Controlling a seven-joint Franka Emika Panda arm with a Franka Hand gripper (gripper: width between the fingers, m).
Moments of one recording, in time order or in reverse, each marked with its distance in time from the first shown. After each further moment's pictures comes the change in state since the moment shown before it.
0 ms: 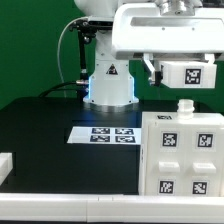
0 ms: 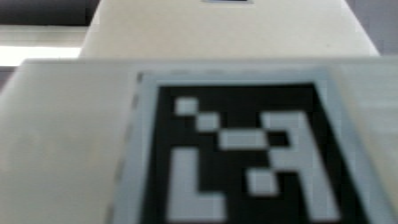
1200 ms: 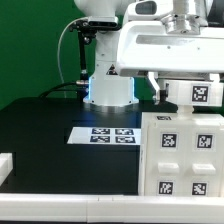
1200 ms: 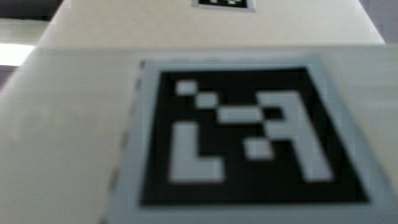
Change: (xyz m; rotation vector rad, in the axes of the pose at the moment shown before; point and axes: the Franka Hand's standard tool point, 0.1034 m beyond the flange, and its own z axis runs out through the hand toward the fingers) arm -0.001 -0.007 0.028 -0.016 0.016 -0.032
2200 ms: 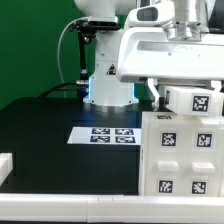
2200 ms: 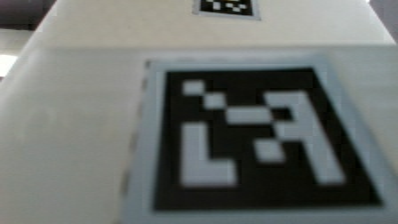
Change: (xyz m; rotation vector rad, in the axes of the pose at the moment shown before) arm -0.006 -0.002 0.009 -0.003 -0.022 -0.010
